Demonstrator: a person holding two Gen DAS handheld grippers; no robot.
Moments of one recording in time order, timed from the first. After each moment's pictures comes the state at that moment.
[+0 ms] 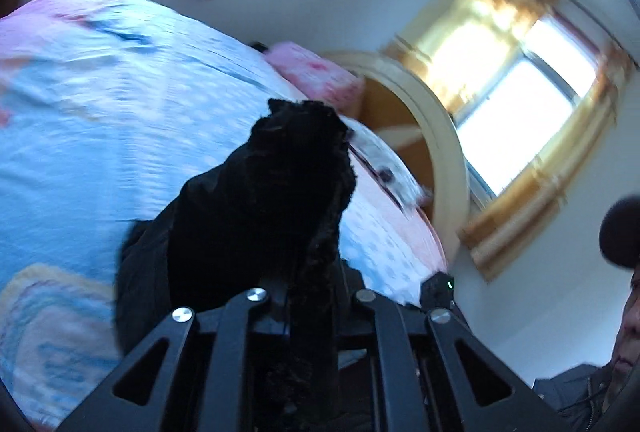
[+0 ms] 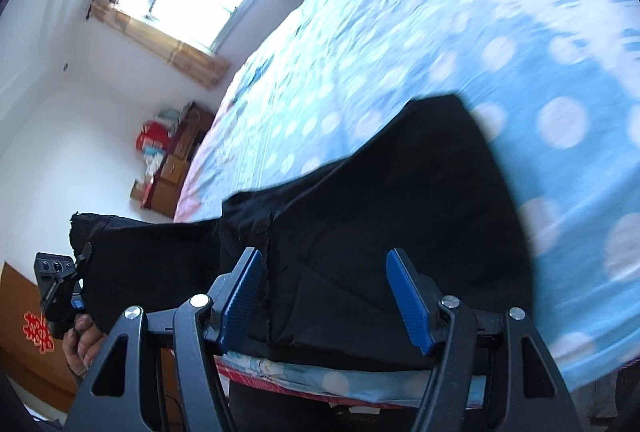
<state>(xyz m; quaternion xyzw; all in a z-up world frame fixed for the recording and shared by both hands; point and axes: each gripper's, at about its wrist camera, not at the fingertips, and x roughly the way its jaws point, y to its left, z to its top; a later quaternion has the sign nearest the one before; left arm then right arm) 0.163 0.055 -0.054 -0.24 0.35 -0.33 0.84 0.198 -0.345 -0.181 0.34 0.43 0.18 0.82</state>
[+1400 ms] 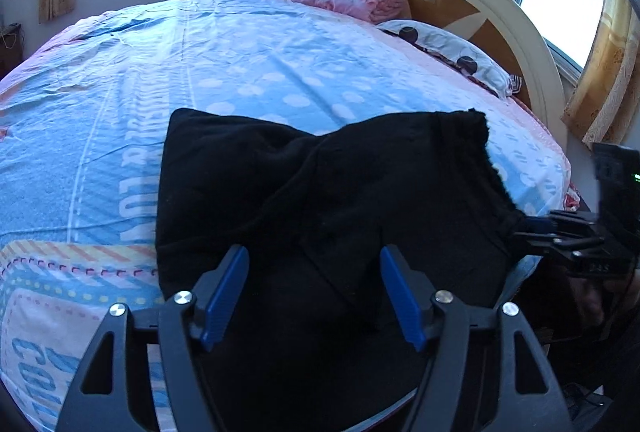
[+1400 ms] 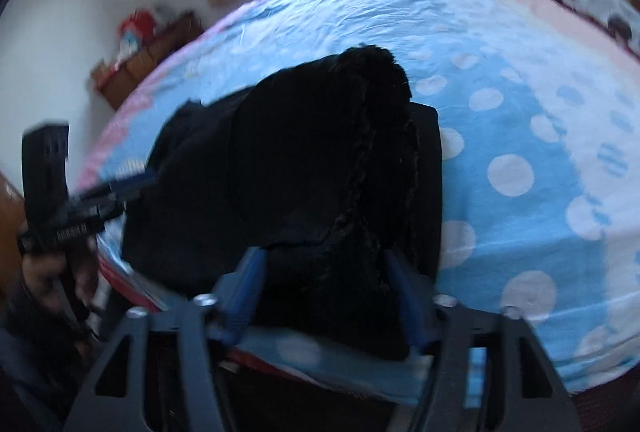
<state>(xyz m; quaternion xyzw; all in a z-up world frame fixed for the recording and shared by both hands) 0.165 -0.039 -0.191 -0.03 0.41 -0.22 0.88 0.167 -0.320 -0.177 0.03 0.46 0.20 0.86</state>
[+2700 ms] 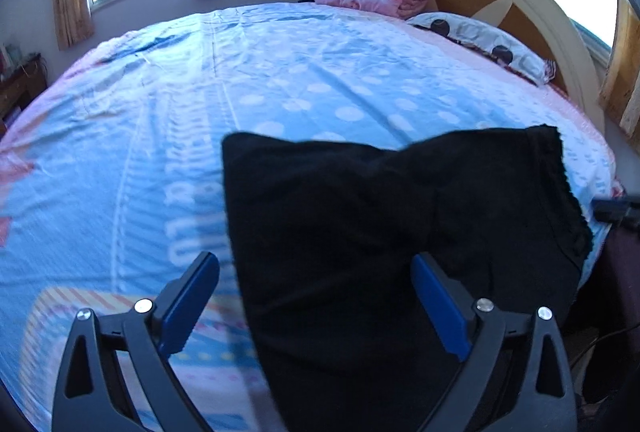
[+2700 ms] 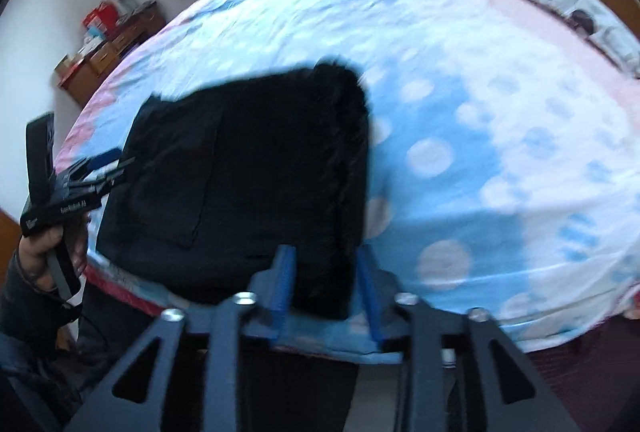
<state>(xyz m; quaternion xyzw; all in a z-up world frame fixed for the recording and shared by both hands) 0.200 -0.028 -0.190 0.04 0.40 -0.15 0.90 0.168 -0.360 -0.145 0.03 0.48 0.09 0.87</state>
